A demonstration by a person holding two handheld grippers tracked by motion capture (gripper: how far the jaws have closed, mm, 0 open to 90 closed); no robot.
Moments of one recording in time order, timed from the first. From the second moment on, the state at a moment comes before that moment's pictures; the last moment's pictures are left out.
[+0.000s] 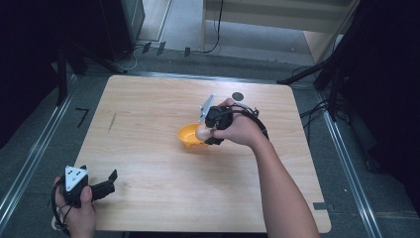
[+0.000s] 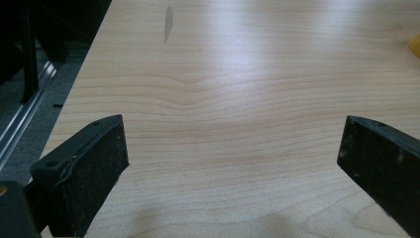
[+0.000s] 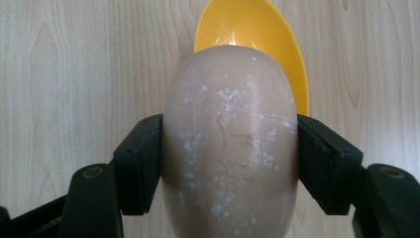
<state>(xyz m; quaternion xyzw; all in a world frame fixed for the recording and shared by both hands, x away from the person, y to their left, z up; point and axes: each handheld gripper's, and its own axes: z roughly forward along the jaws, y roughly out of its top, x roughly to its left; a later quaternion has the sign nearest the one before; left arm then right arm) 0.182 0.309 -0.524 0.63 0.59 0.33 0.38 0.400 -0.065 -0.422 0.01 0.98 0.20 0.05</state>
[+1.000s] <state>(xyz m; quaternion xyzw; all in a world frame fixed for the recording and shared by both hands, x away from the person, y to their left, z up) 0.182 0.309 -0.523 0.63 0.59 0.33 0.38 0.432 -0.028 -0.447 -0.01 0.98 0.19 0.02</state>
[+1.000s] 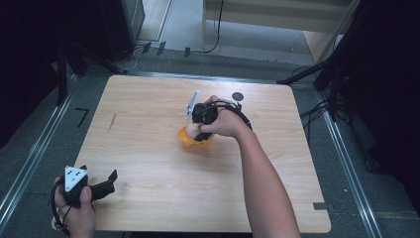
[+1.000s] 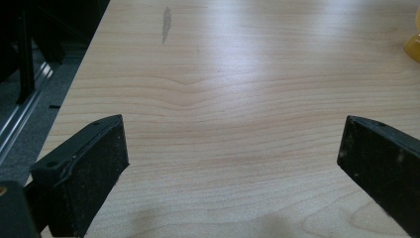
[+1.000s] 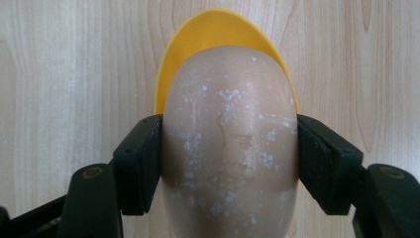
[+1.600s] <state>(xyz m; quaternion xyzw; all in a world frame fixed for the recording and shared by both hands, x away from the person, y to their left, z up) 0.182 0.309 -0.524 0.63 0.59 0.32 0.38 0.431 -0.036 -0.438 0.02 0.98 0.21 0.02</state>
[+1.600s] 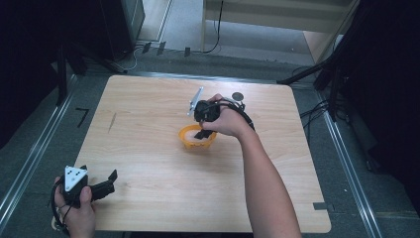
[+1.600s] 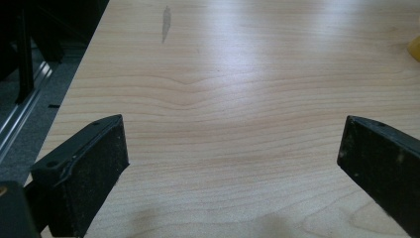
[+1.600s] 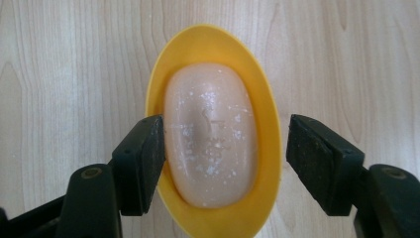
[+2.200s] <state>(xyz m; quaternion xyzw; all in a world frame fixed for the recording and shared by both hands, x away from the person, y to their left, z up) 0.182 0.308 -0.524 0.63 0.59 0.33 0.38 0.413 -0.090 -0.439 0.14 0.96 0.25 0.00</state>
